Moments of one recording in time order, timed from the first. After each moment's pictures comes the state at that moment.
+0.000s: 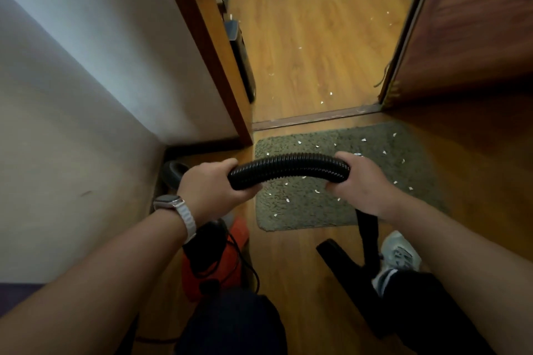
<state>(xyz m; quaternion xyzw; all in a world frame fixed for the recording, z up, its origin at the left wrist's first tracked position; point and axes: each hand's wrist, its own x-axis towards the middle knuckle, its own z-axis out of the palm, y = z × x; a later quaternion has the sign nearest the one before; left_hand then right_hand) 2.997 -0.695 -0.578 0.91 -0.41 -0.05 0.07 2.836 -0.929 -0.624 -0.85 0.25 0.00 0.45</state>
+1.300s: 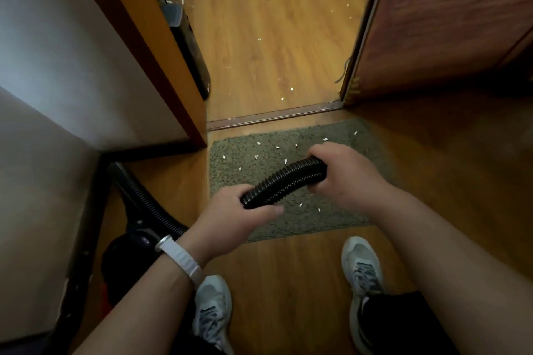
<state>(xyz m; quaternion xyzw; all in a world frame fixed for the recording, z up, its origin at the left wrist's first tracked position) 2.953 -0.806 -0.651 0.78 -0.27 -0.38 0.41 2.848 -1.002 -0.639 -0.94 0.23 0.01 0.25</state>
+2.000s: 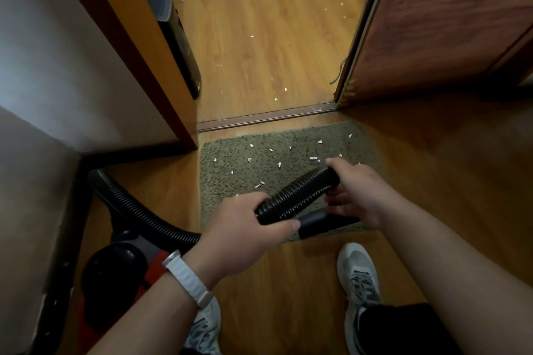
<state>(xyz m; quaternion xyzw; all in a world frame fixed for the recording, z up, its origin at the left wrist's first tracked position) 2.954 -0.825 -0.650 0.81 -0.33 -0.33 0.35 2.856 -1.020 -0.660 -0.52 0.56 0.02 0.65</state>
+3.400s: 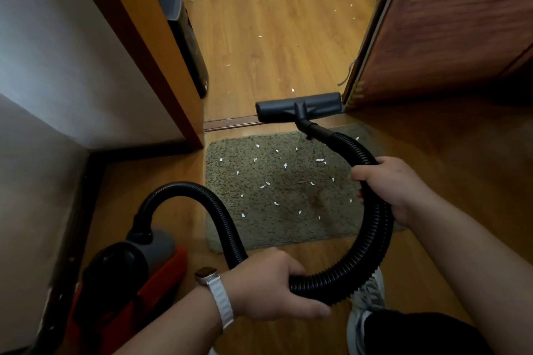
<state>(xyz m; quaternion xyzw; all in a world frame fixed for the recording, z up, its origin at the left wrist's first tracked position) 2.928 -0.819 -0.691 0.68 -0.47 -0.53 0.15 2.843 -1.046 -0.653 -0.61 0.55 0.01 0.57</state>
